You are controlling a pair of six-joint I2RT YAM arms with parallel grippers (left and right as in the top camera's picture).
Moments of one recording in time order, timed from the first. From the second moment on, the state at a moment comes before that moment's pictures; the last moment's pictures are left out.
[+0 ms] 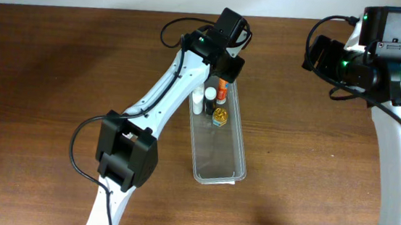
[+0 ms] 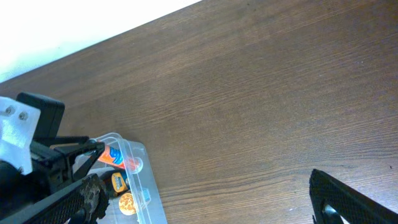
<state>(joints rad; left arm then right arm) -0.56 2.29 2.20 -0.95 0.03 -0.01 0.00 1.59 1.82 -1.11 -0.05 0.33</state>
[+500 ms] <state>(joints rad) -0.59 2.25 2.20 -1.06 0.01 -0.01 0.00 1.59 1.82 -1.11 -0.05 0.33</state>
